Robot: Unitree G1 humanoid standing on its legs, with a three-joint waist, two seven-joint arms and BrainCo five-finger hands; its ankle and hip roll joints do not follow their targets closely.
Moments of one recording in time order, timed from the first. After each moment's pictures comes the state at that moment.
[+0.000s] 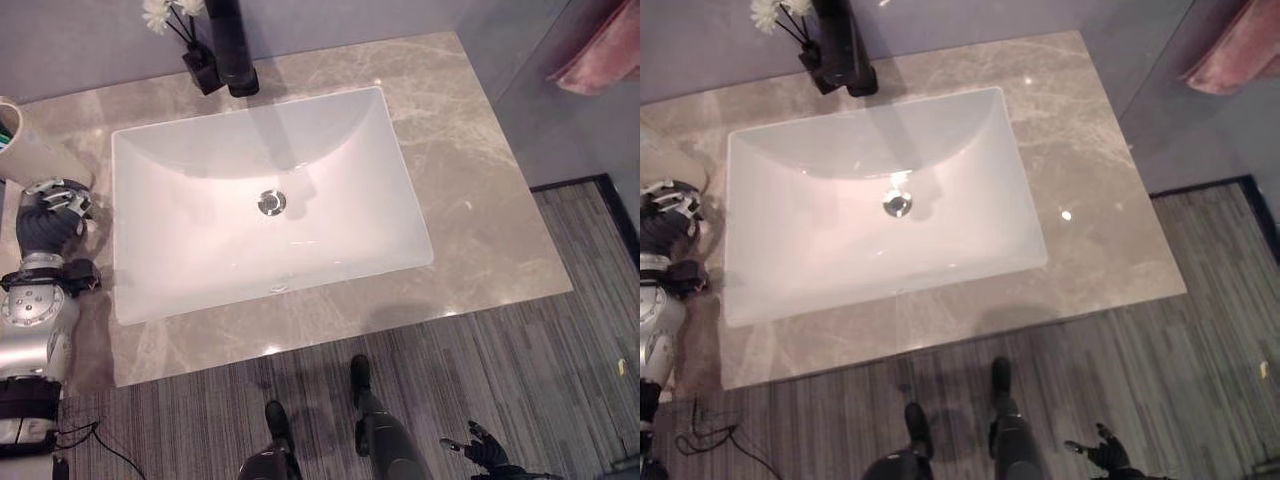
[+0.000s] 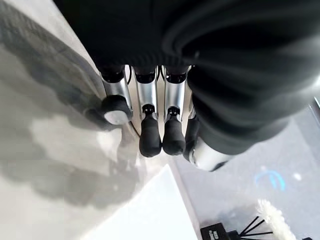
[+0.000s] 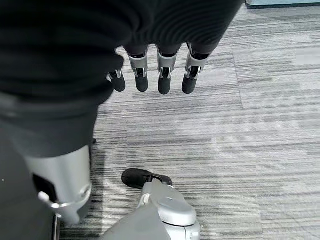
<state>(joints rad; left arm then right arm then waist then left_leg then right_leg) -0.31 0.86 0.10 0.41 -0.57 -0.22 0.14 0.12 -0.37 0.17 1.00 0.17 -0.15 -0.06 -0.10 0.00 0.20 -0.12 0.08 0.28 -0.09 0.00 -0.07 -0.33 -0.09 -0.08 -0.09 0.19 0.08</state>
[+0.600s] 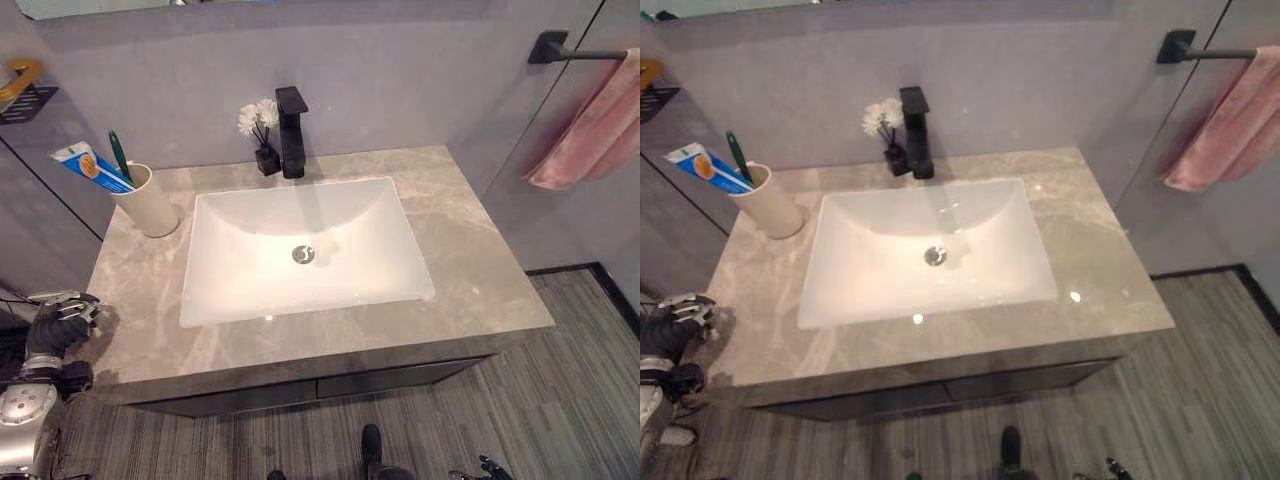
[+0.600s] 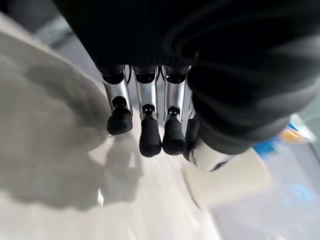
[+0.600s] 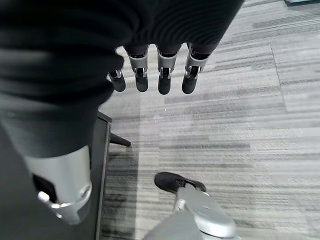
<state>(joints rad) 0.13 0.84 0.19 0.38 -0.54 -0.19 0.04 0.18 -0.36 0.14 1.08 0.13 -0.14 -0.04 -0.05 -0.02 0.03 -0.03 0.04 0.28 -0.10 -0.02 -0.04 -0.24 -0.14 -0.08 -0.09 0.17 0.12</state>
